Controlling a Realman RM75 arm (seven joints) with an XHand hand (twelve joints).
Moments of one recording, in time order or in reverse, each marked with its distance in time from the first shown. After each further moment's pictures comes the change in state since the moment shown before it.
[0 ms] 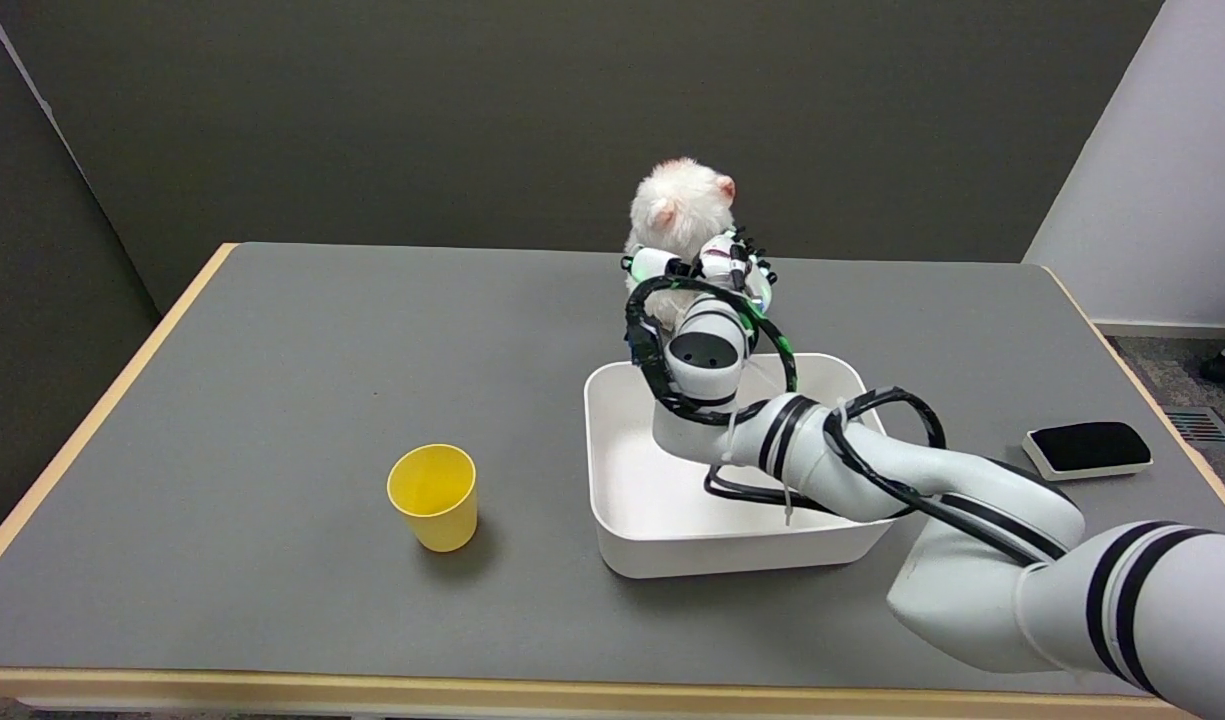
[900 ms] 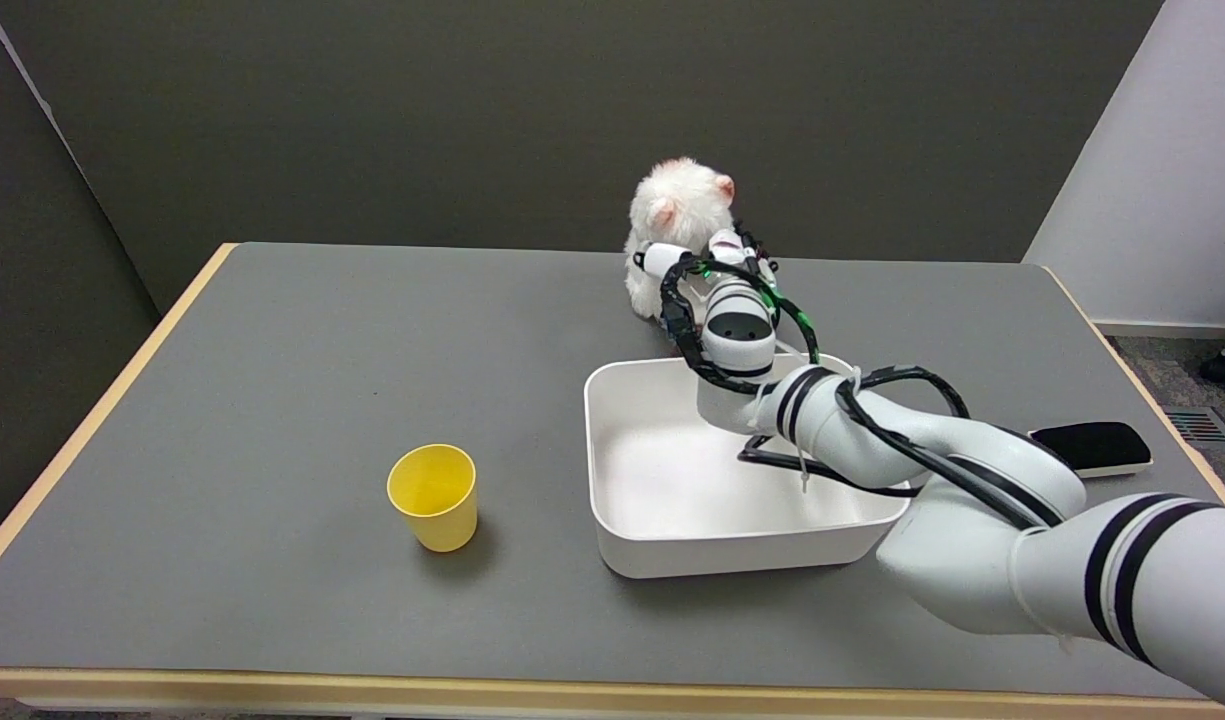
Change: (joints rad) arm 0.077 0.010 0.101 -0.287 -0.085 0.332 0.055
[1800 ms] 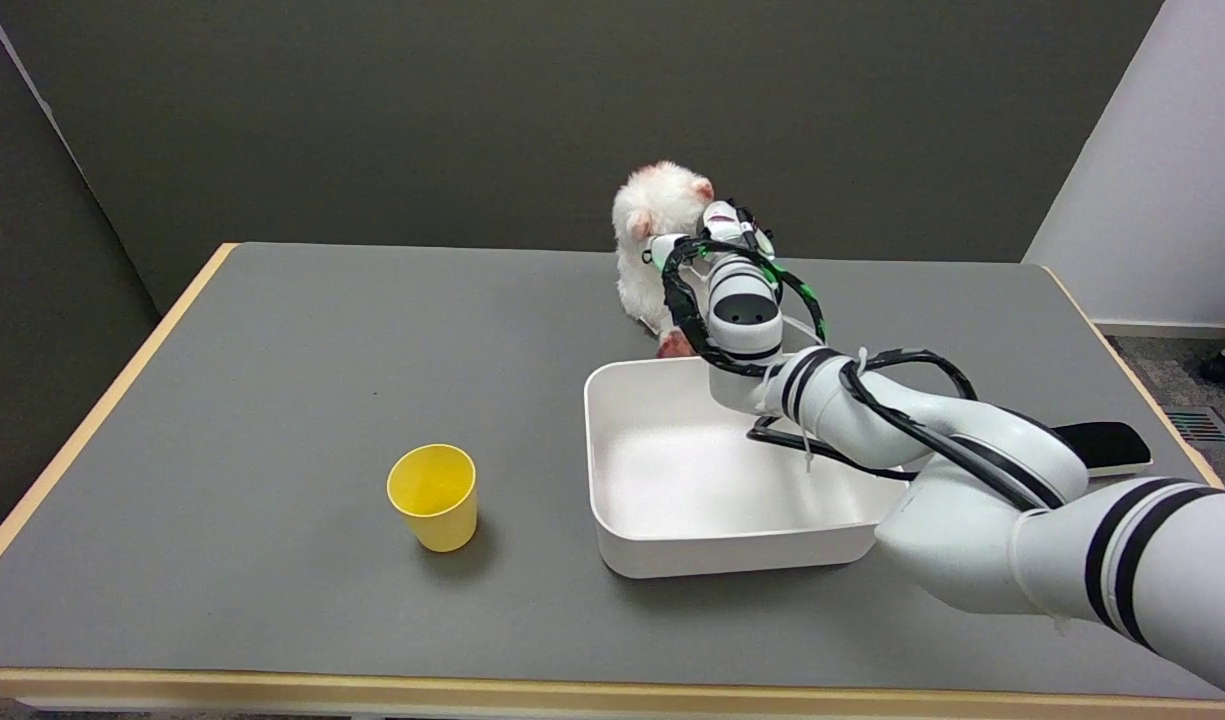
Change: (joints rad) arm 0.042 0.008 0.017 -0.053 -0.109 0.096 0.006
